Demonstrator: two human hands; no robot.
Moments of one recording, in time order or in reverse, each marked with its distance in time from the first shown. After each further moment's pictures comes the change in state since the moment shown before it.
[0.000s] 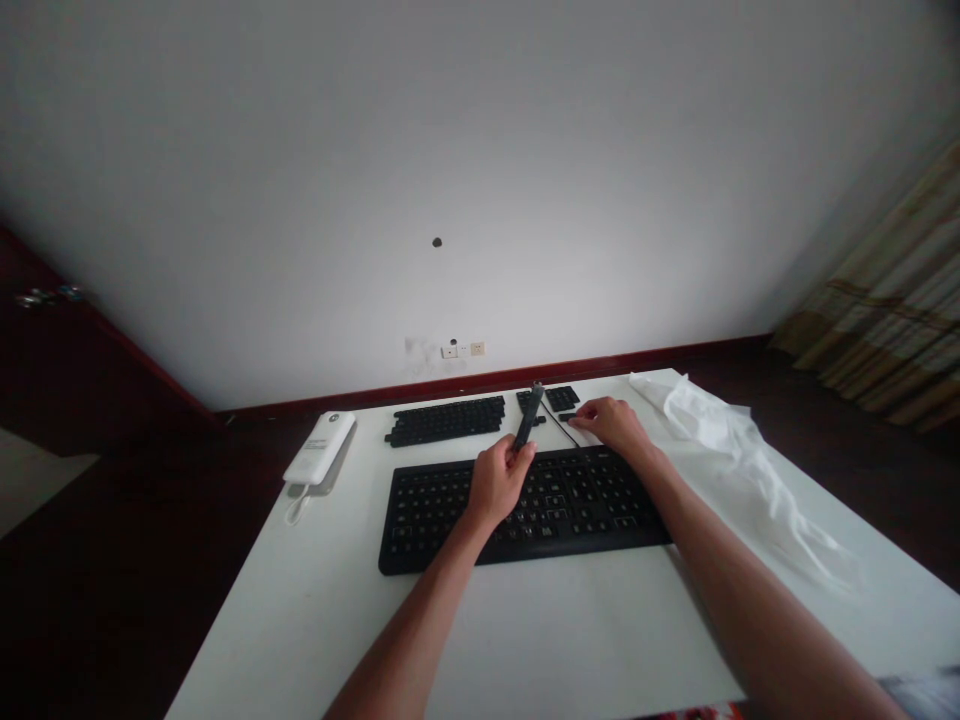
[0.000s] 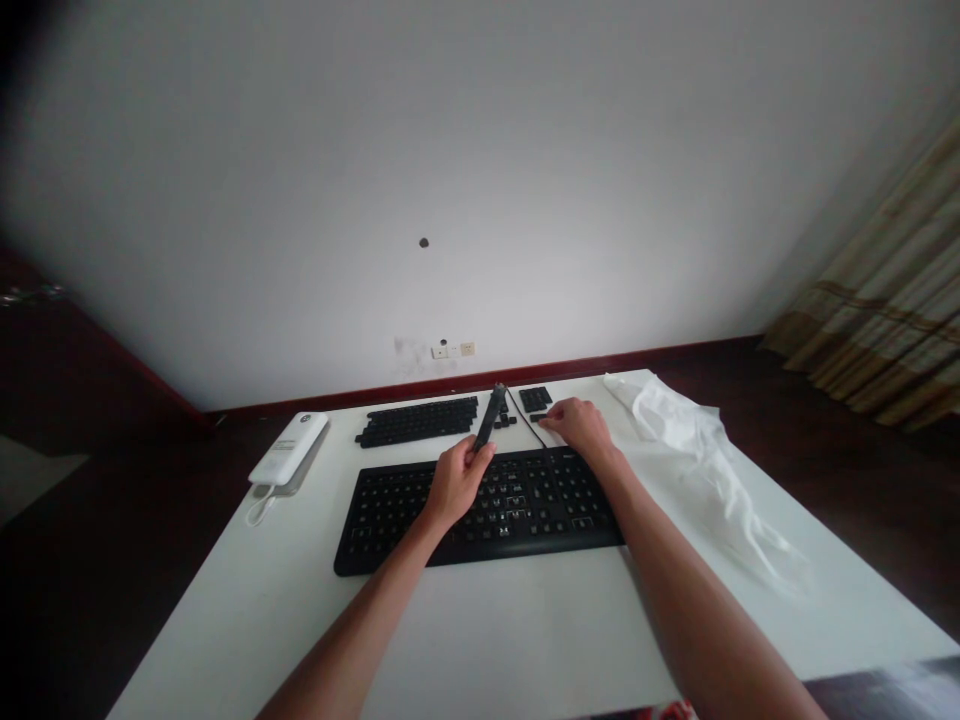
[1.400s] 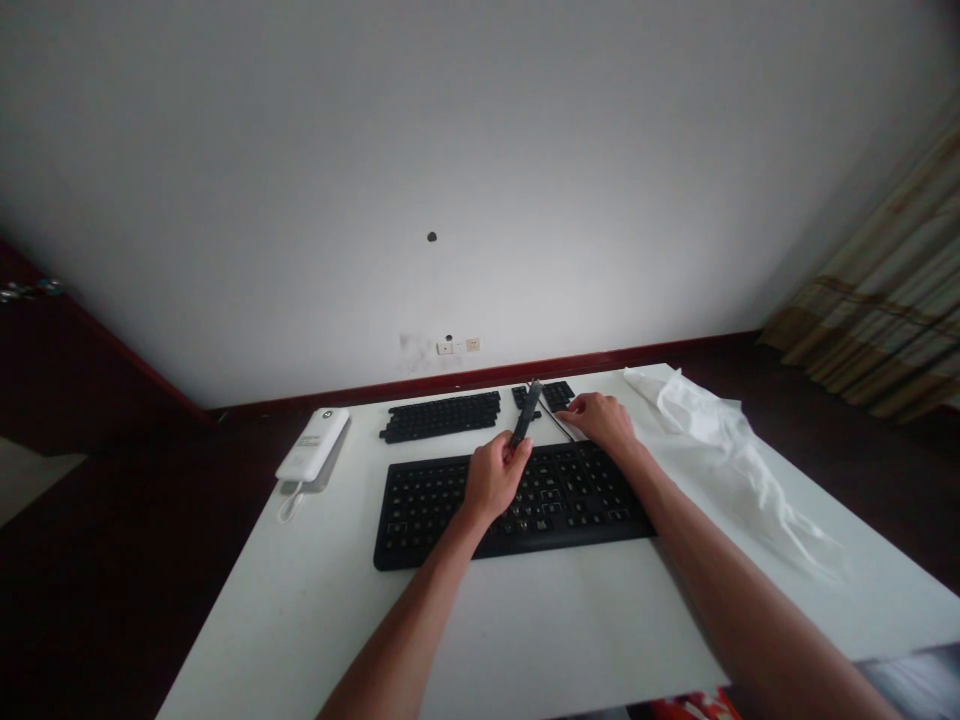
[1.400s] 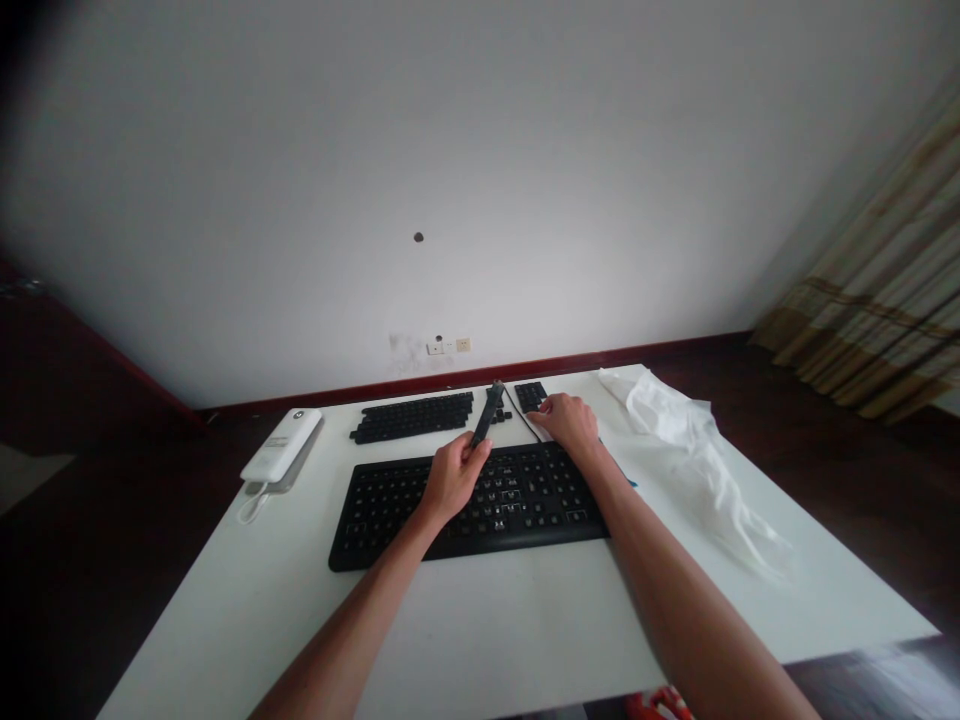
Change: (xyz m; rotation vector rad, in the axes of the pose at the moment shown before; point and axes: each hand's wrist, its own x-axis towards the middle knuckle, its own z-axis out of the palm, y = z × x) left_hand -0.002 0.004 -0.001 0.057 -0.011 0.005; right_hand -0.005 -0.019 0.004 -0.064 0.028 0.129
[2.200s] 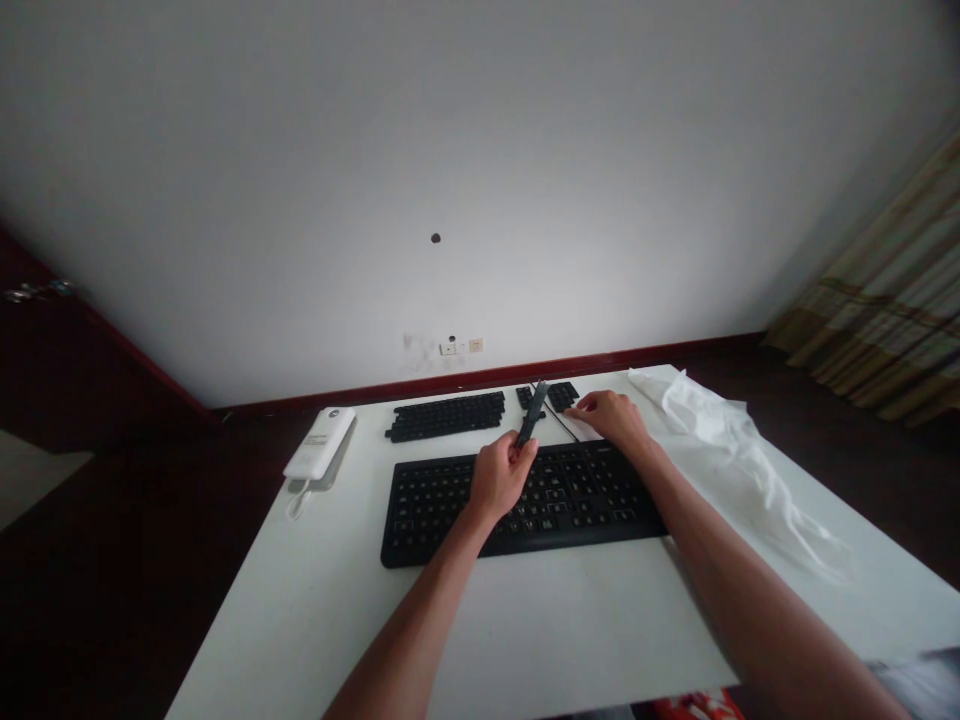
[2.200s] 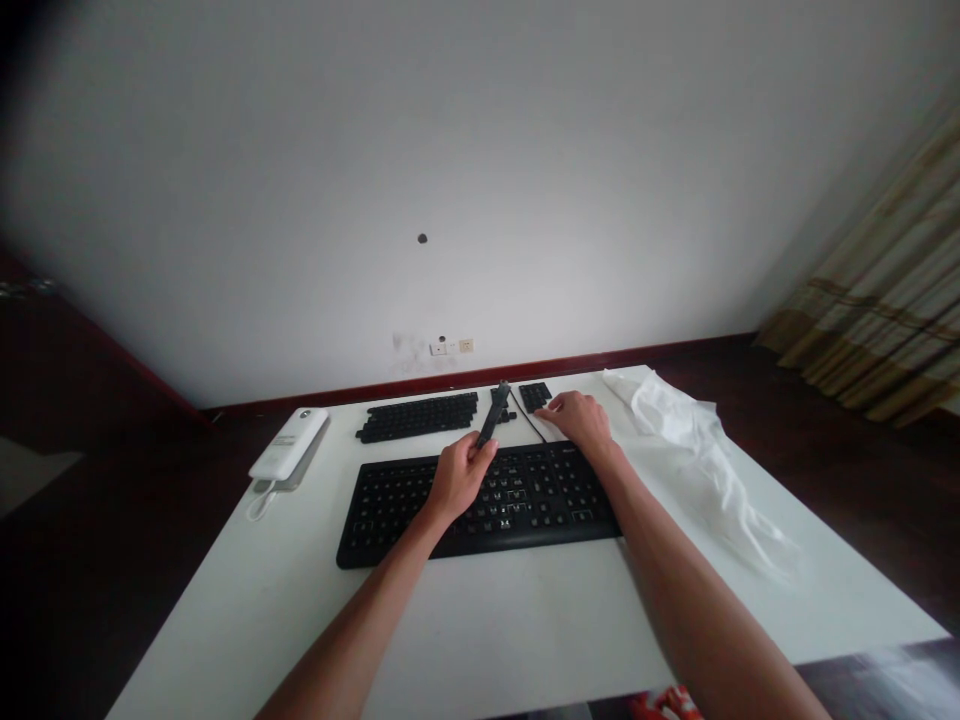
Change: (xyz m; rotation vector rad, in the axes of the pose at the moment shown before) left_hand 0.000 0.000 -0.001 0.015 -0.002 0.015; right_hand 0.000 0.005 -0.015 0.072 -0.010 -0.028
